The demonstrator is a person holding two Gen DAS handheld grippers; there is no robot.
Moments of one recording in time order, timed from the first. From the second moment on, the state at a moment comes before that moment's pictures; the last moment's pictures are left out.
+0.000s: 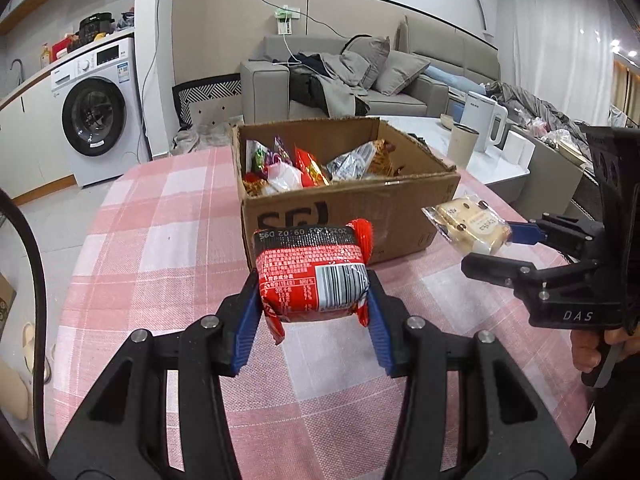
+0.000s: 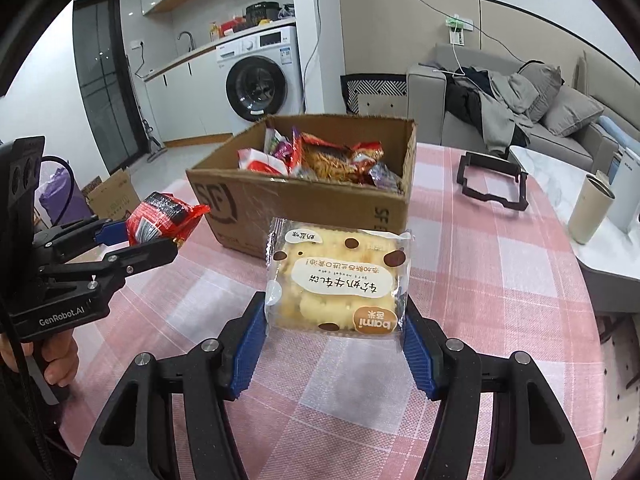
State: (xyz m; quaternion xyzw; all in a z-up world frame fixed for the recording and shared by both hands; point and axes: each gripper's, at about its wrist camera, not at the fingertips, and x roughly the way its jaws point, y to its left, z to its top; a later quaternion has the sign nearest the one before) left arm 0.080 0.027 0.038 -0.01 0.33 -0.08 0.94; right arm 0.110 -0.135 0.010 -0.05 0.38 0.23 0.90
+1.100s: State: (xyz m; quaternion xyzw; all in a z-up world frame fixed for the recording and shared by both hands) left arm 0.117 0.026 0.094 -0.03 0.30 -0.06 0.95; right arm 0.124 -0.129 0.074 -0.03 0.33 0.23 0.92
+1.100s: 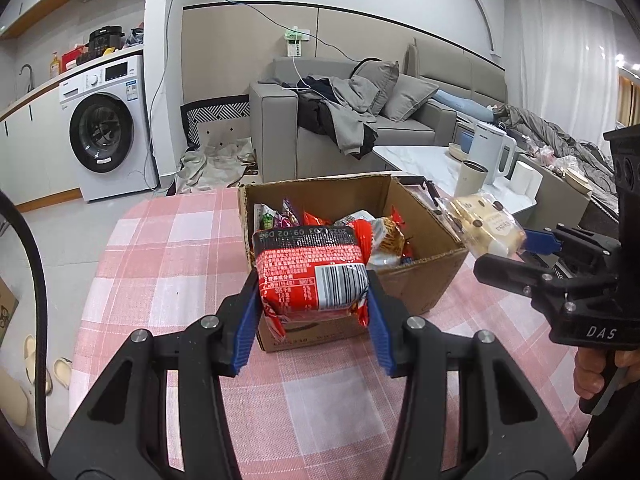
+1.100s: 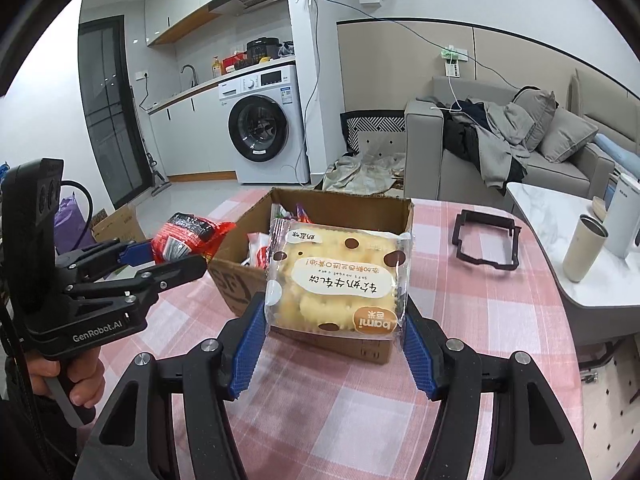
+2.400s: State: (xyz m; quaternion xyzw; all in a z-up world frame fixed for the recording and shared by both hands) left arm 0.242 0.032 0.062 -0.03 0.33 -0.04 0.94; right arm 0.226 -0.095 0.066 -0.01 0.35 0.22 0.91
